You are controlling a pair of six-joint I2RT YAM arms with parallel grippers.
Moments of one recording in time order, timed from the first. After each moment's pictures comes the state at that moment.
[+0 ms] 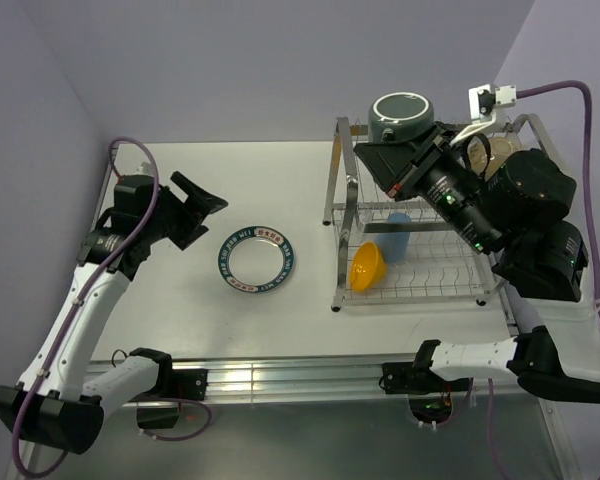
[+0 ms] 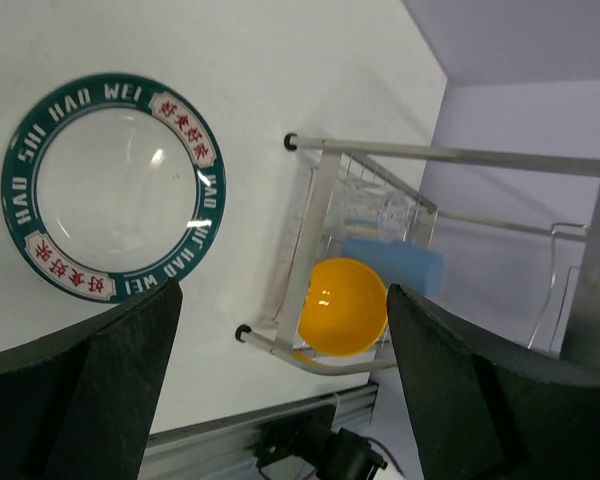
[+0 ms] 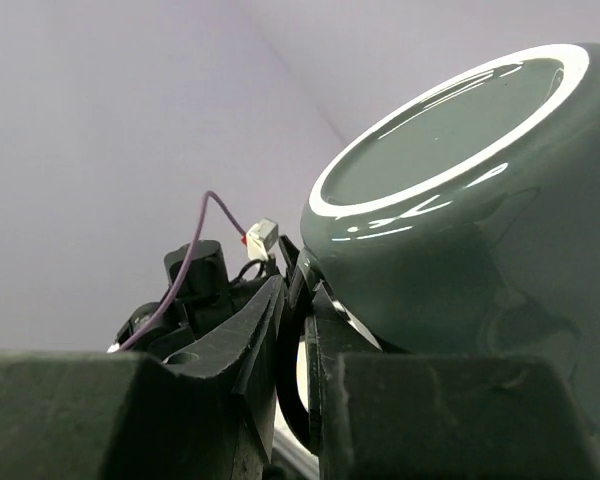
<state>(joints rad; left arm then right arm) -0.23 1.00 1.12 -0.66 0.17 -1.04 1.01 1.13 1.96 -0.71 0.40 0.59</state>
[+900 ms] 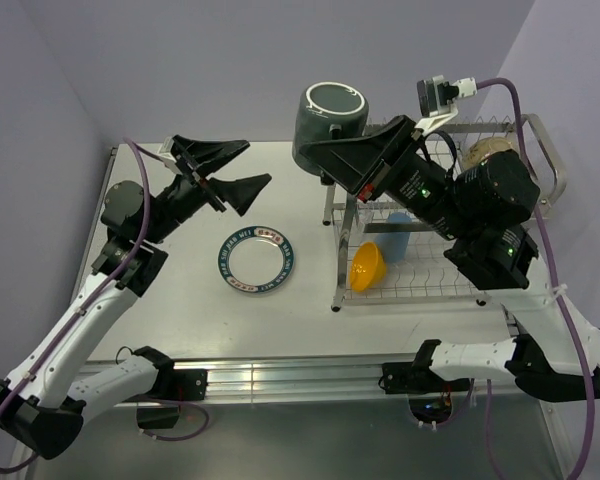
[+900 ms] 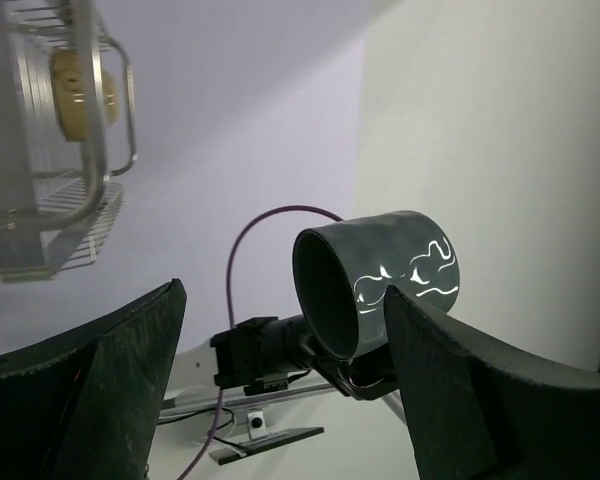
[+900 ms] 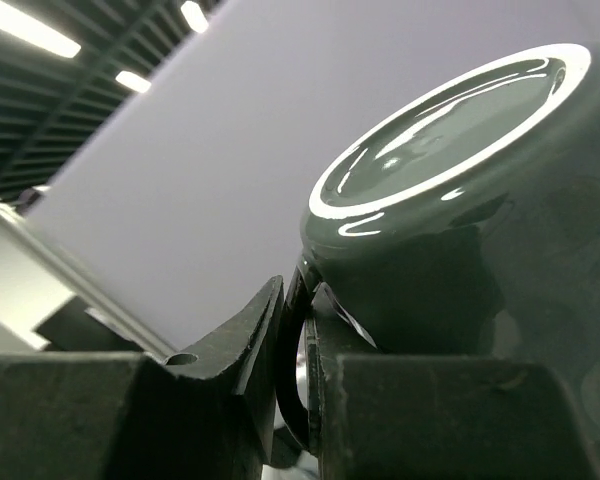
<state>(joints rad) -0.50 0.98 1.09 0.17 0.41 -1.90 0.96 1.12 1.74 -0.24 -0.05 0.84</state>
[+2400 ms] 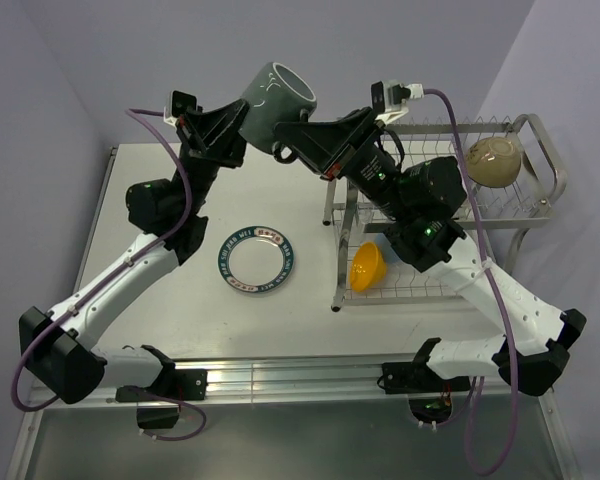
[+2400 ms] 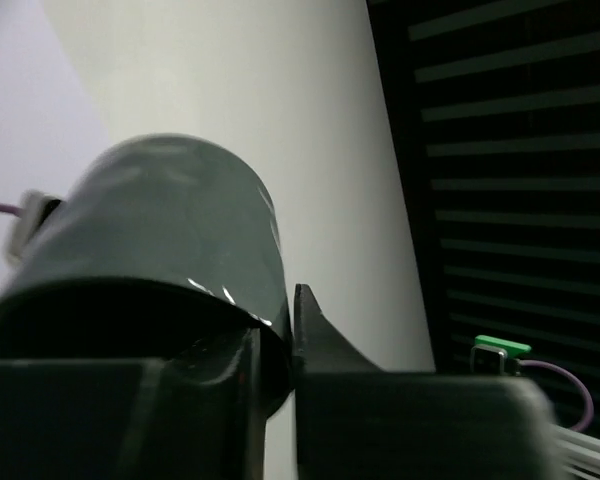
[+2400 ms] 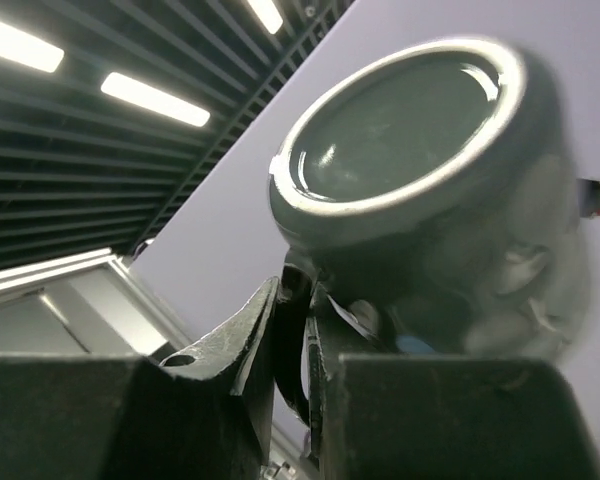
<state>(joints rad) -0.61 1.30 1.20 1.06 0.20 -2.01 0.85 1.22 1.45 0.41 -0.18 1.20</state>
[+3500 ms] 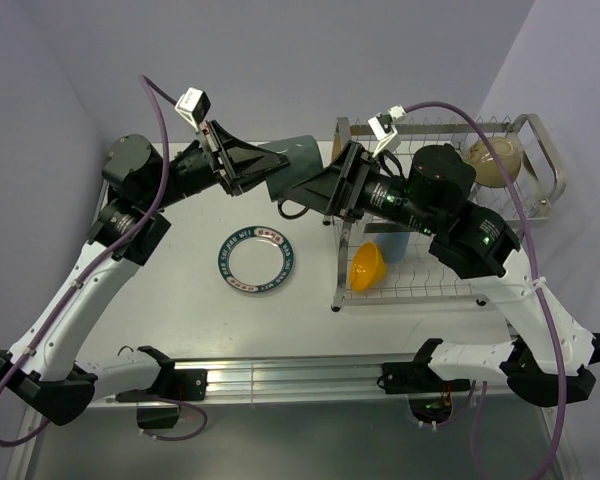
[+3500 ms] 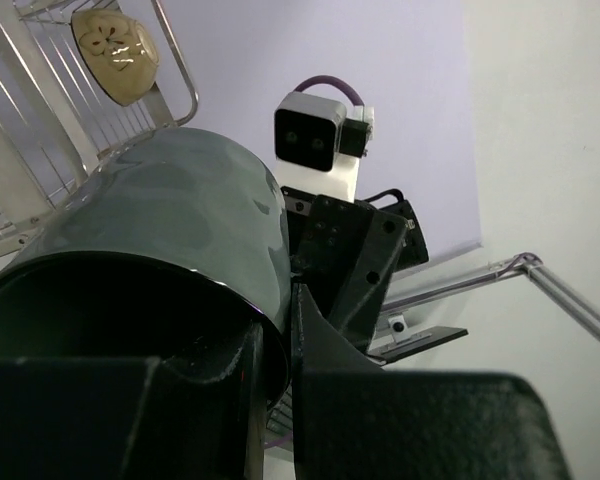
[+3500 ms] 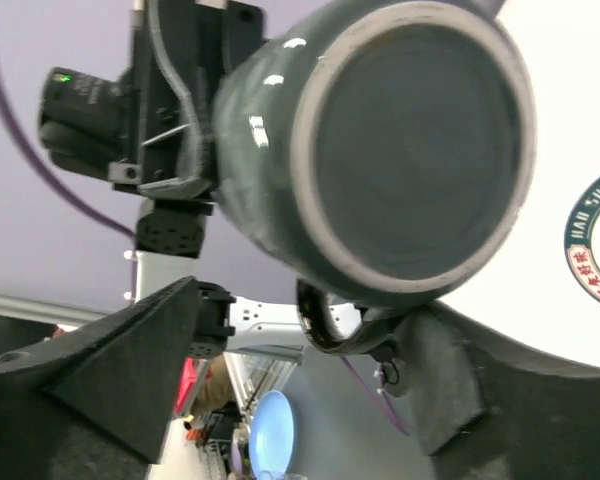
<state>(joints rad) -0.56 1.18 1.46 -0.02 0.61 -1.45 0.82 1.14 1.65 -0.57 -0.20 0.94</state>
